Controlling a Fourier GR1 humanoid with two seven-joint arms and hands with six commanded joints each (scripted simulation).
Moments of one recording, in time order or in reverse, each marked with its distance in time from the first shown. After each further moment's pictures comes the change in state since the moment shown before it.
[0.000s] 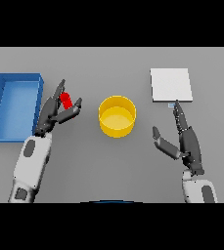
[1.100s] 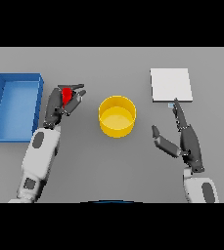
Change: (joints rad) left arm -0.110 -0.052 0.042 0.116 -0.003 0.118 -0.142; right arm -0.026 -0.019 -0.003 0.026 0.013 0.007 -0.014
